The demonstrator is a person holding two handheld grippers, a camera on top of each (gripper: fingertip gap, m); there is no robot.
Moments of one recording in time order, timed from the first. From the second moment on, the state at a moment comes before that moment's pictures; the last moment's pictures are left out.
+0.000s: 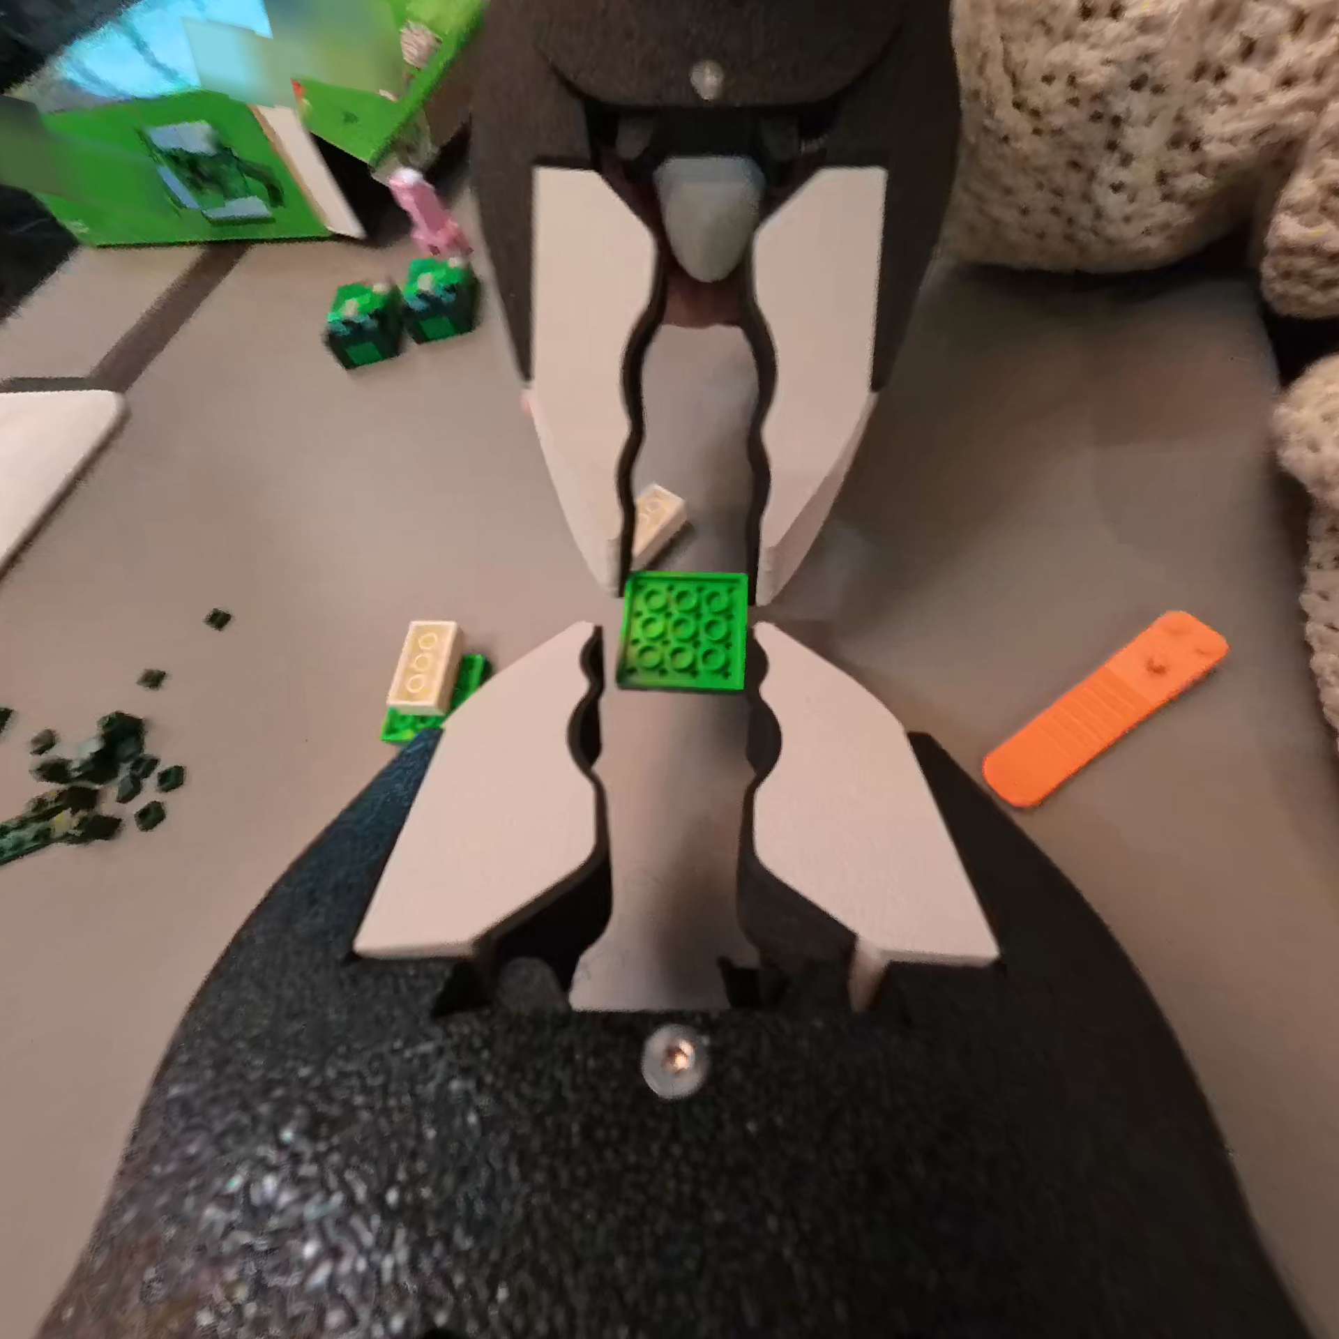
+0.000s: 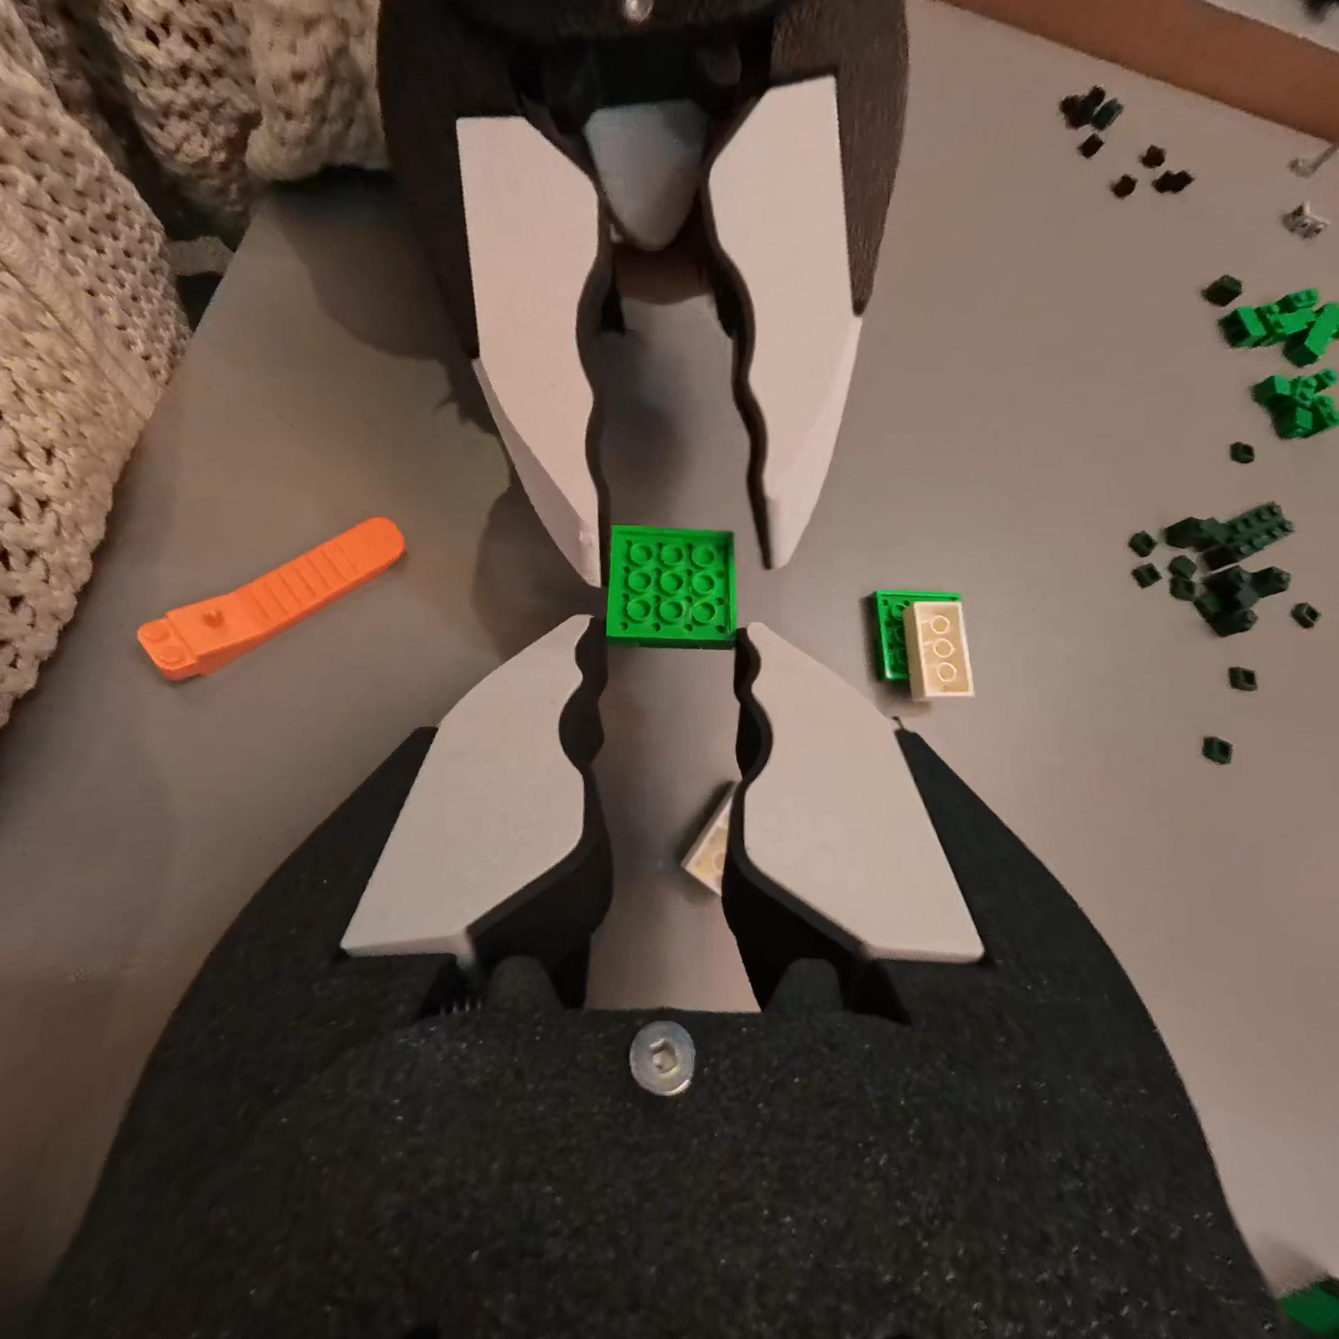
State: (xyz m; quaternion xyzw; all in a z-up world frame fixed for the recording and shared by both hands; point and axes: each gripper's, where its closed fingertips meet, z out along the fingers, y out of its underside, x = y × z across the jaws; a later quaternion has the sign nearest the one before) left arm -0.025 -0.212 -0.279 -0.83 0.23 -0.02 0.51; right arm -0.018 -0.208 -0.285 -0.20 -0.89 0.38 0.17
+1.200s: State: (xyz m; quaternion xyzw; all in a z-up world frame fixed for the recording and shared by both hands) left arm -0.024 -0.209 -0.262 -0.78 0.19 -0.08 0.60; right arm -0.018 -0.189 -0.263 -0.26 -0.81 0.49 0.20
